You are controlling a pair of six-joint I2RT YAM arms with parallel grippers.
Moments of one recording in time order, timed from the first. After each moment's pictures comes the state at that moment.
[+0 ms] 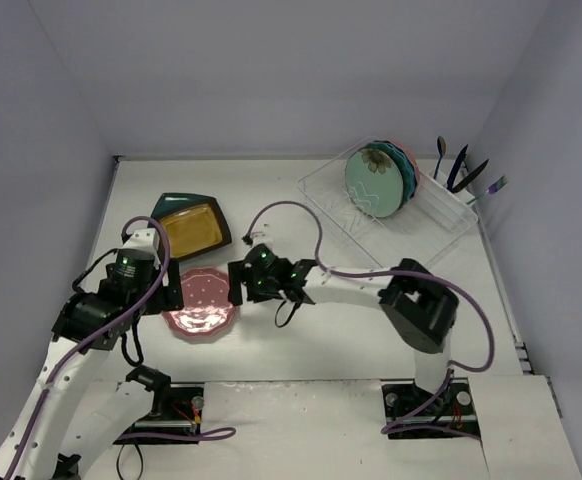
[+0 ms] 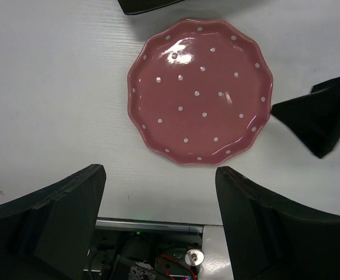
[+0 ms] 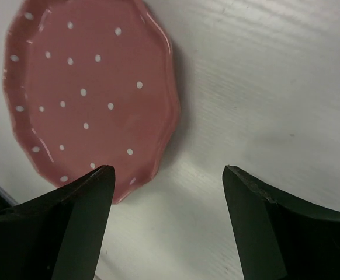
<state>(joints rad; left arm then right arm) -0.36 0.74 1.00 -1.14 -0.28 -0.36 0.98 1.83 1.16 -0.08 0.02 0.68</state>
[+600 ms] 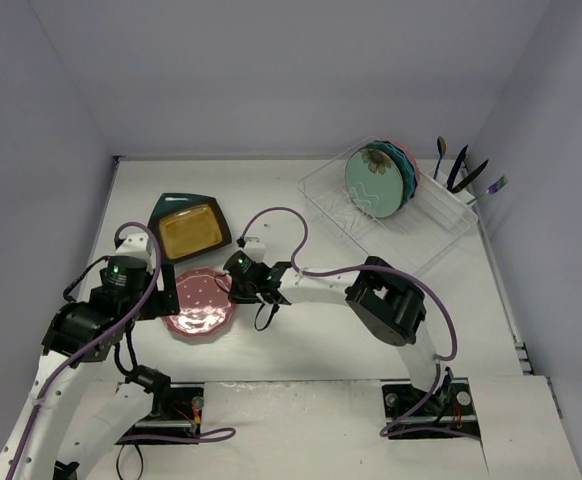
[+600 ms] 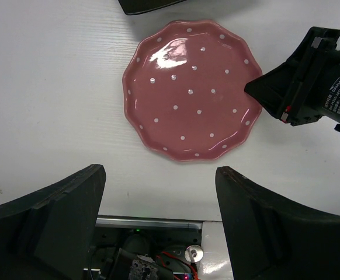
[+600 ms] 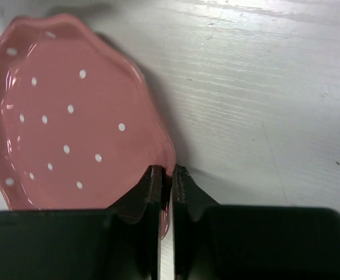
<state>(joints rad) -0.36 0.69 1.01 -1.17 -0.27 -0.36 1.06 2.08 1.36 -0.16 0.17 0.91</state>
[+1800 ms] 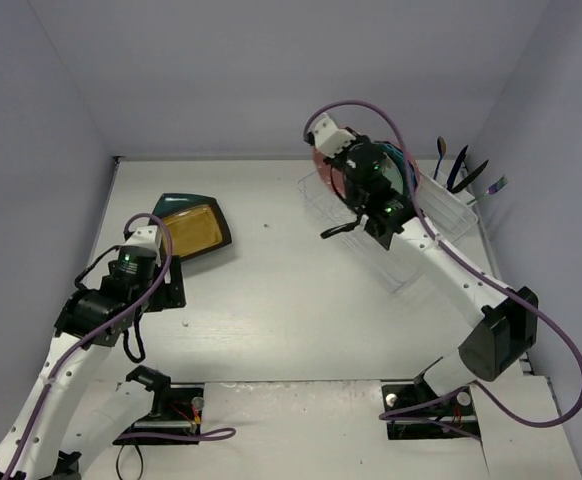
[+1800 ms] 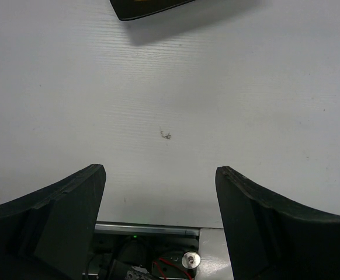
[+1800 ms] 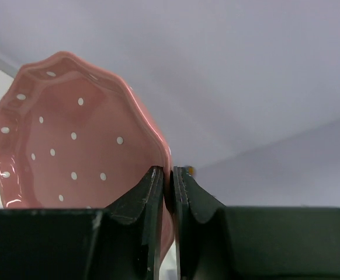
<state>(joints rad) -0.36 0.76 1.01 -1.13 -0.27 -0.37 0.63 1.50 1.40 0.04 0.58 -0.80</state>
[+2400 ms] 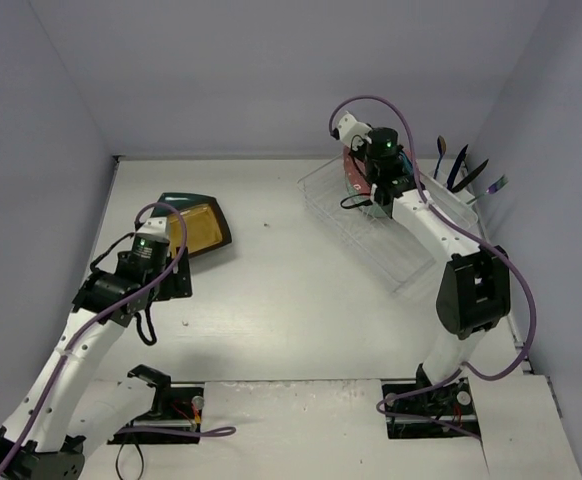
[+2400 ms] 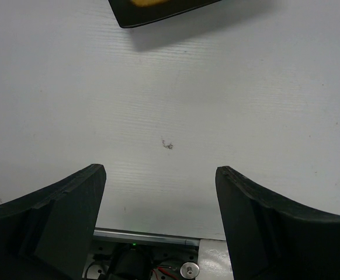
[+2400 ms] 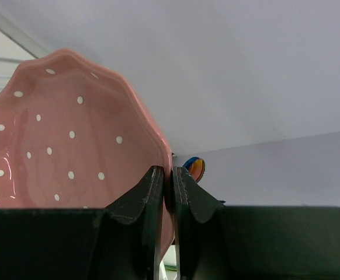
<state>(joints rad) -0.36 0.86 1.01 -1.07 -0.29 -0.37 0.34 1.75 1.46 0.06 0.39 -0.89</state>
